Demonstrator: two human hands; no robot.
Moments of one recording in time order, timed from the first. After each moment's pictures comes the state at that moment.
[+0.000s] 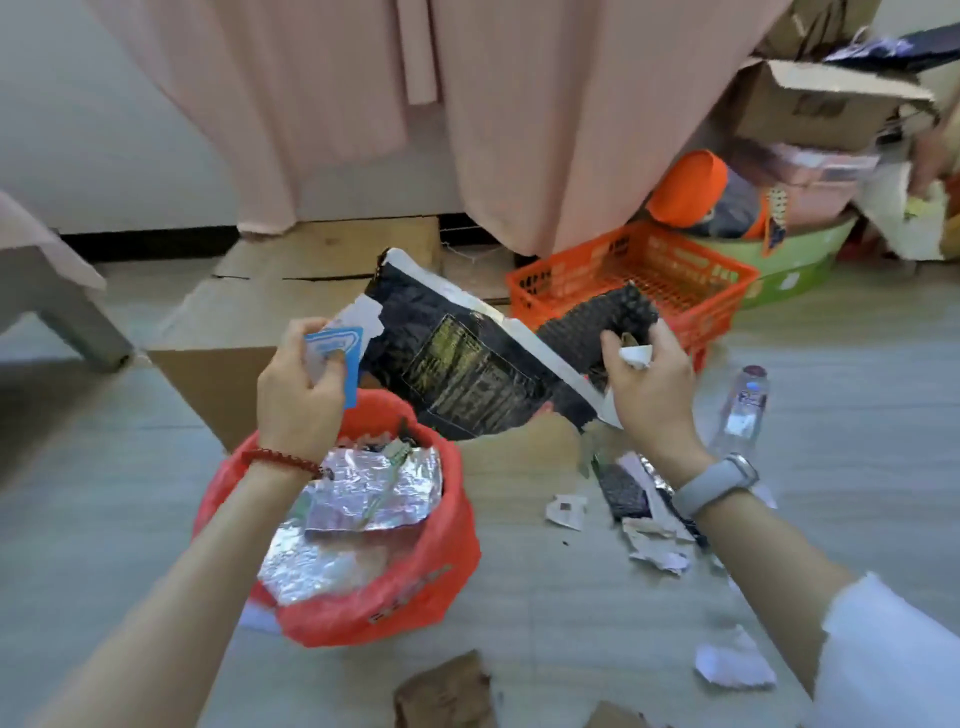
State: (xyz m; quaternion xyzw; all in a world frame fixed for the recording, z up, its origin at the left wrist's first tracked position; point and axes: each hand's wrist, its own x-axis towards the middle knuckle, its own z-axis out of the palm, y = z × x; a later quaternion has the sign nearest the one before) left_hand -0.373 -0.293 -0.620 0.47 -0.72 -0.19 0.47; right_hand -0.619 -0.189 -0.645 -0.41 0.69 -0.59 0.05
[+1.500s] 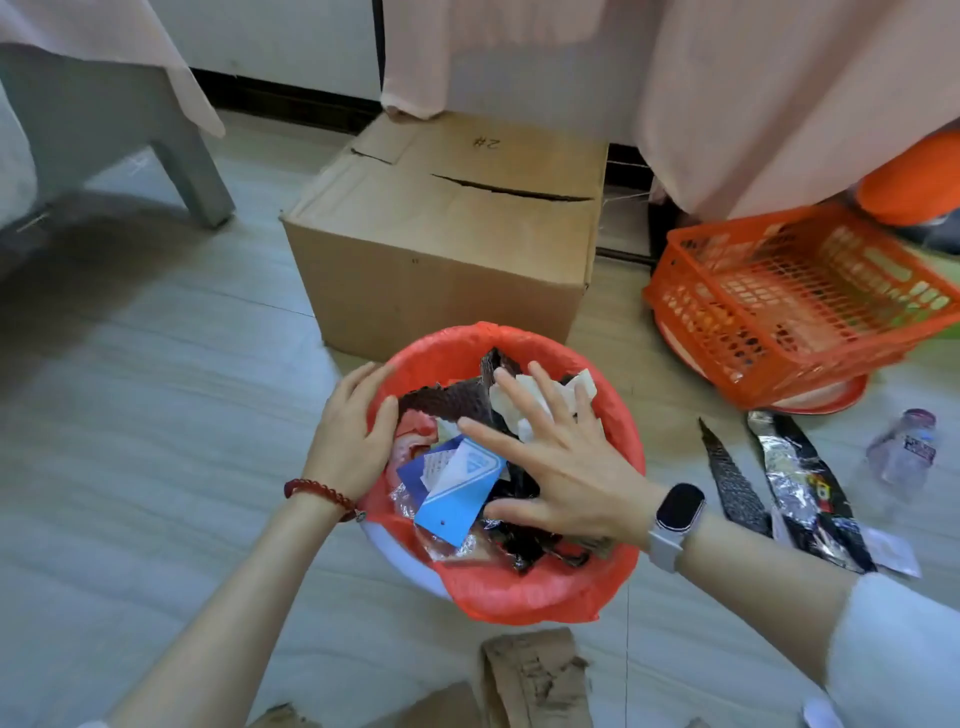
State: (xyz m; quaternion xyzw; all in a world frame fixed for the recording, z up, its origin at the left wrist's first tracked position) left_hand -0.220 -0.336 -0.747 0.57 -0.70 -0.27 0.32; right_hand -0.446 -0.278 -0.737 -0.86 0.51 -0.04 0.01
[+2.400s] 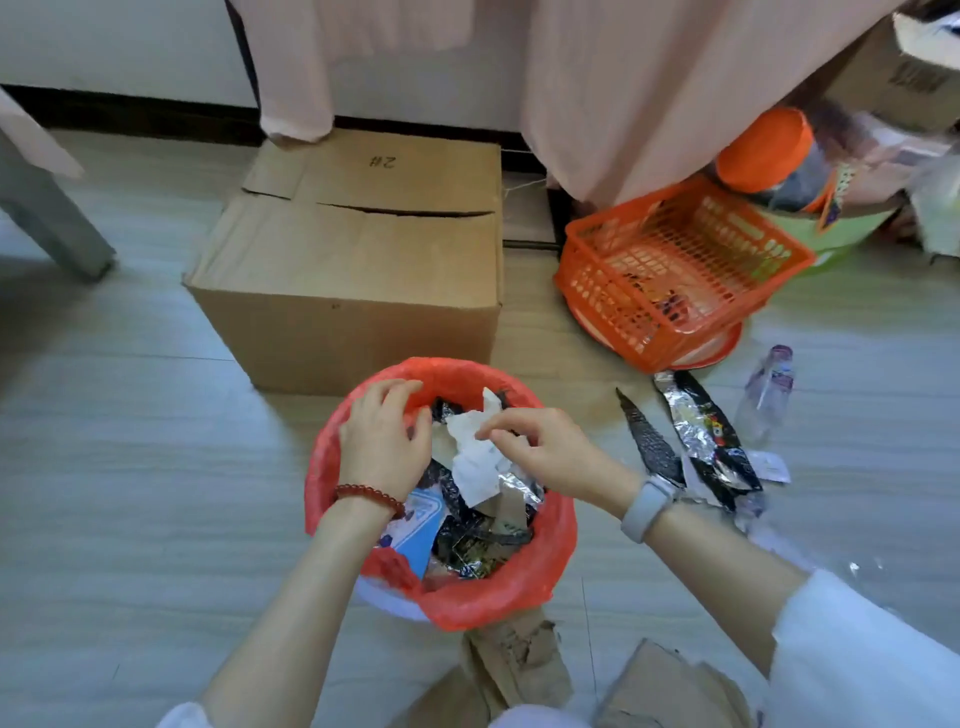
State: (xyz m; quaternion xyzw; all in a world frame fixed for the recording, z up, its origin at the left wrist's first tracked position) left_hand -0.290 -0.344 -0.688 0.54 -0.76 -0.25 0.25; right_hand -0.458 -0.269 -0.663 -0.59 0.66 -0.27 0.37
